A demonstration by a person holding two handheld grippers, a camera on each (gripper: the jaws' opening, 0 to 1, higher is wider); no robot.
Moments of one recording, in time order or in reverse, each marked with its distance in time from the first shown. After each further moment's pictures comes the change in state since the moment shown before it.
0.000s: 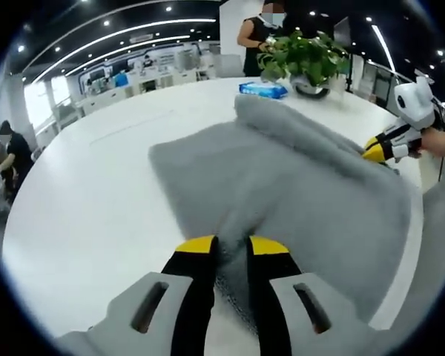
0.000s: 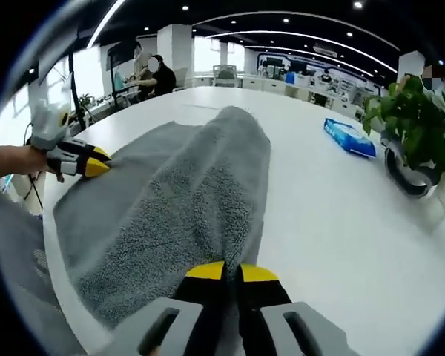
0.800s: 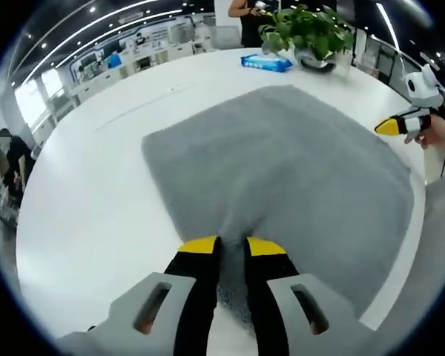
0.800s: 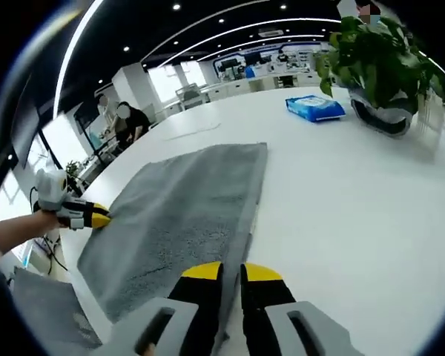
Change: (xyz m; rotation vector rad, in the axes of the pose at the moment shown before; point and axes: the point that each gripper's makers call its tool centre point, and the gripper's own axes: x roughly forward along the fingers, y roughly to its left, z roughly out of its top) left arm -0.006 0.001 0.008 0.001 0.186 0.015; right arm -0.019 -0.026 0.002 0.357 -0.065 0.055
